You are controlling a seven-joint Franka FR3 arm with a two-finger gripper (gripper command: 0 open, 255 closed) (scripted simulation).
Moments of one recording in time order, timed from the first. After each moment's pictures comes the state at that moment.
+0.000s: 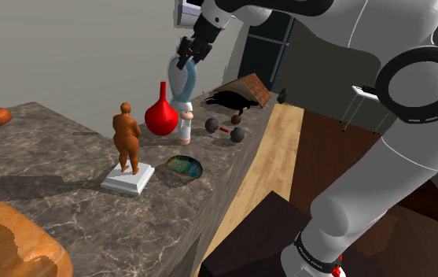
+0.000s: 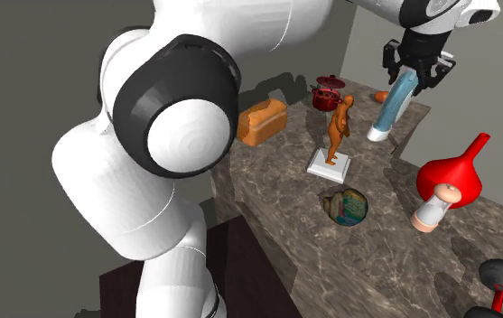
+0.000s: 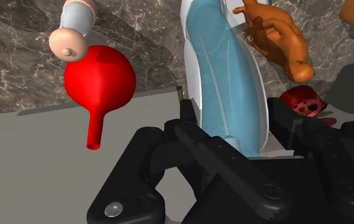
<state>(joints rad) -0.36 -0.09 0.40 -1.68 0.21 1.98 -0.19</state>
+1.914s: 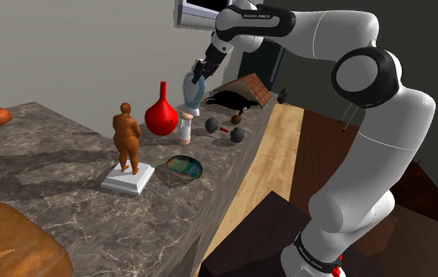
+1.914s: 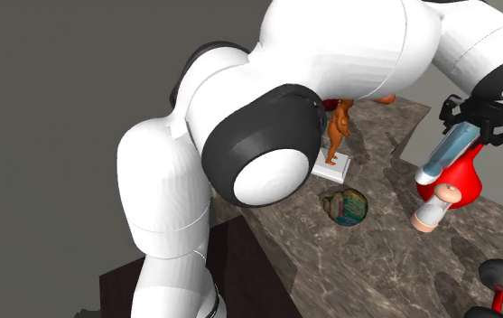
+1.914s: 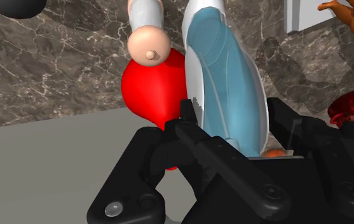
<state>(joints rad) -0.46 0.16 0.32 -1.60 0.21 2.10 -0.42</state>
